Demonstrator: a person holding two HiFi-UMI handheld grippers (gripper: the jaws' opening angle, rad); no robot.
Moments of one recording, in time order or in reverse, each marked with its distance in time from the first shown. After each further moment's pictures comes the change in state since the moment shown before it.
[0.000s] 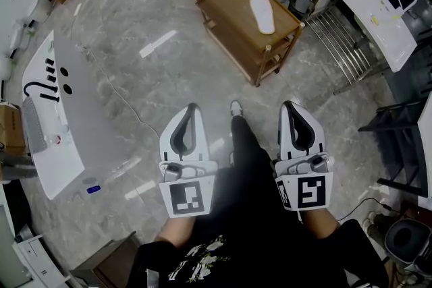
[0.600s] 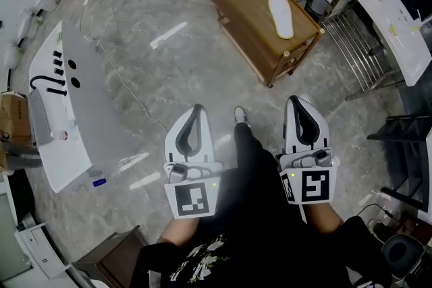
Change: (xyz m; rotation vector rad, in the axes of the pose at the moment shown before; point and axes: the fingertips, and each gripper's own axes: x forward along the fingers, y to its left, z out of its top) left arm 0.037 0.035 -0.015 0.006 0.042 0.048; right arm 0.069 0.001 -0.022 0.018 0.029 0.034
